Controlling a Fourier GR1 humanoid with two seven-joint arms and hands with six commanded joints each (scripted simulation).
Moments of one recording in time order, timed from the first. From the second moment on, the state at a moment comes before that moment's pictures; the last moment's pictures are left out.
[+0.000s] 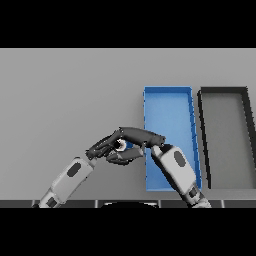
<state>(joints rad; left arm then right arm) -0.33 0.25 -0.58 -1.53 -0.04 -0.26 -0.05 -0.50 -0.01 0.35 -1.71 -0.26 0.67 0.27</state>
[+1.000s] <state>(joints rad) -0.28 0.23 -0.58 -1.55 0.00 -0.26 0.06 -0.89 -0.16 0.09 -1.71 -0.86 0.34 0.56</state>
